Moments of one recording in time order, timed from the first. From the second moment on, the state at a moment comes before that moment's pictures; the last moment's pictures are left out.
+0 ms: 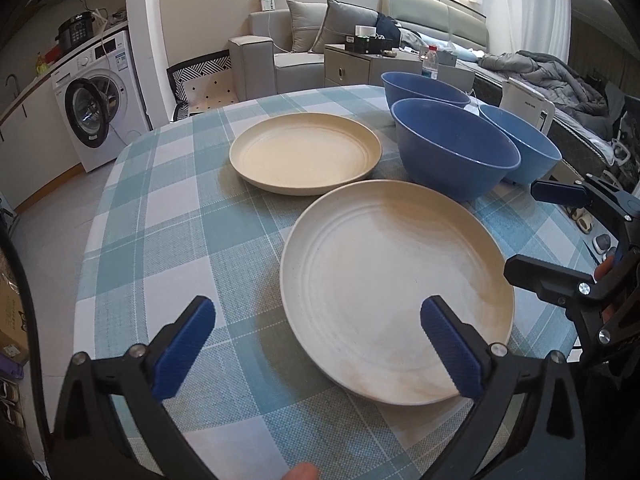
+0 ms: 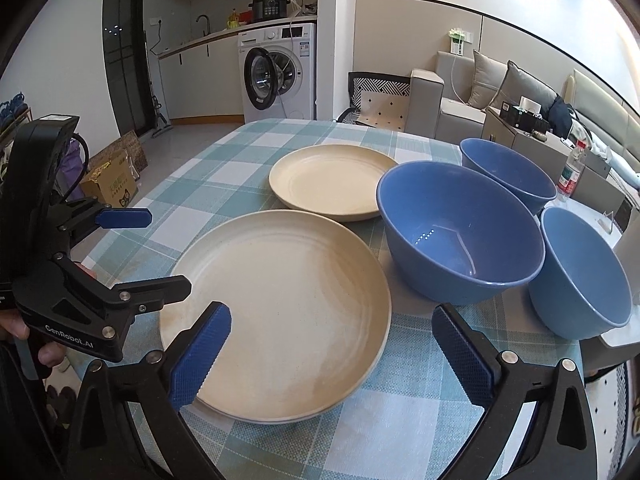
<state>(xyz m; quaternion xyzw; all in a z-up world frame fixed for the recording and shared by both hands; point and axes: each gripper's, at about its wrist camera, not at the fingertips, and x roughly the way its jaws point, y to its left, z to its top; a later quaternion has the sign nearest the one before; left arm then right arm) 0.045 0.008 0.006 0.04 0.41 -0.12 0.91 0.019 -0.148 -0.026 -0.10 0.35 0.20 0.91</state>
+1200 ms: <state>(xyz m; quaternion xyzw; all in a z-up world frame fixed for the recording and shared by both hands) 0.071 0.038 0.032 -0.03 0.37 -0.04 0.93 0.035 -0.162 0.014 -0.08 0.30 0.23 0.92</state>
